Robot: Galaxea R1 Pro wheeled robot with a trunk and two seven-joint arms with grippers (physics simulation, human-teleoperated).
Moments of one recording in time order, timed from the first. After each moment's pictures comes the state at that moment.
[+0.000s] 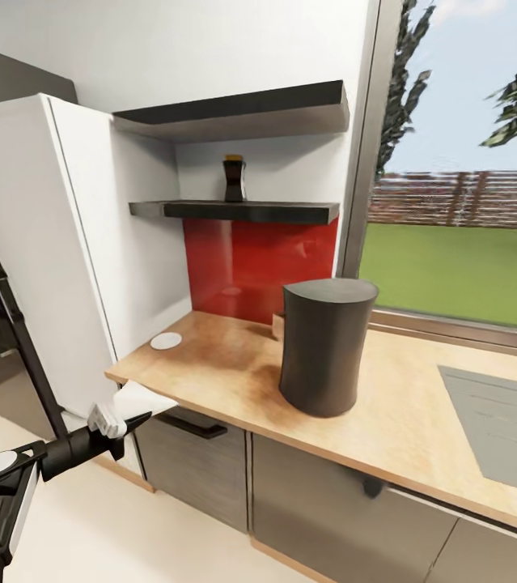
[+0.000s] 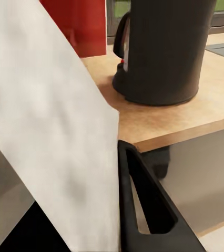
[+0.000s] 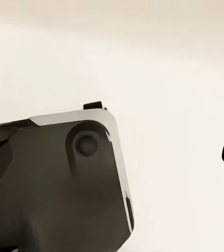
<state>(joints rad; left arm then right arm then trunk) -0.35 0.17 0.37 -1.34 -0.14 0.19 -1.18 0.00 -0.07 -0.04 -0.21 -0.16 -0.10 0.00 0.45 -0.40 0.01</state>
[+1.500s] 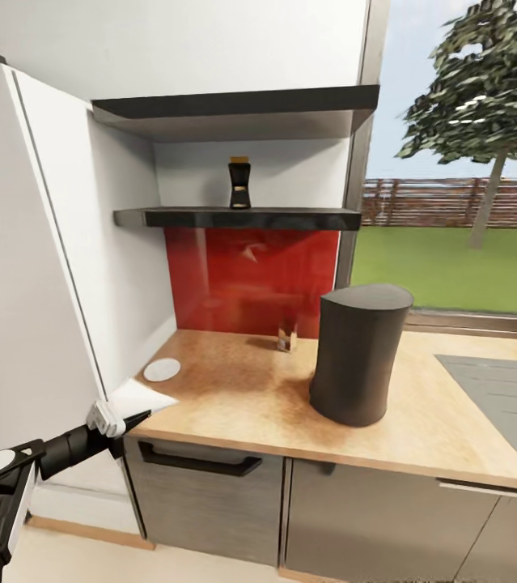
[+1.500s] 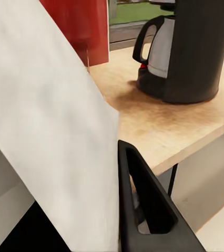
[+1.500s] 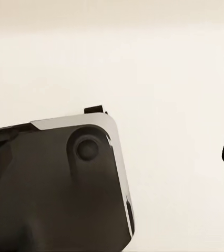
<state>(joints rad) -0.35 0.17 0.38 -1.36 -0.14 0.20 -1.19 0.00 -0.07 -0.04 -0.21 -0.16 -0.10 0.00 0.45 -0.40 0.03</state>
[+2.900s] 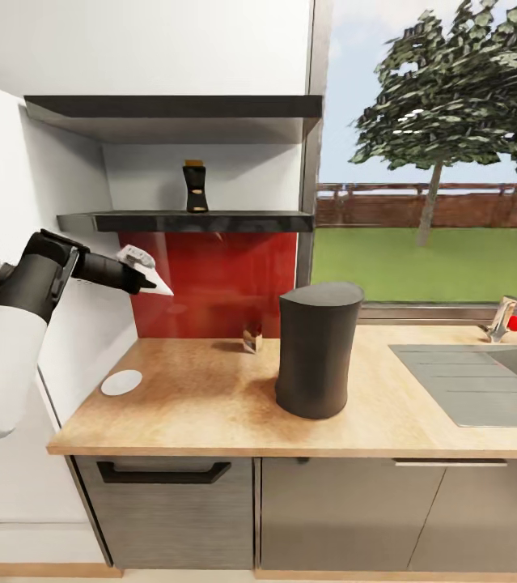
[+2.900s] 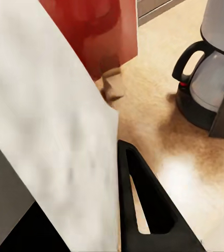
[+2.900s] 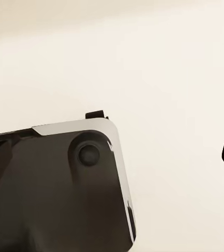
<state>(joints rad) -1.40 0.26 -0.05 -0.71 -0.55 0.71 -1.19 0.00 -0.07 -0.04 -0.21 -0.16 -0.10 0.00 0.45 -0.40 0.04</state>
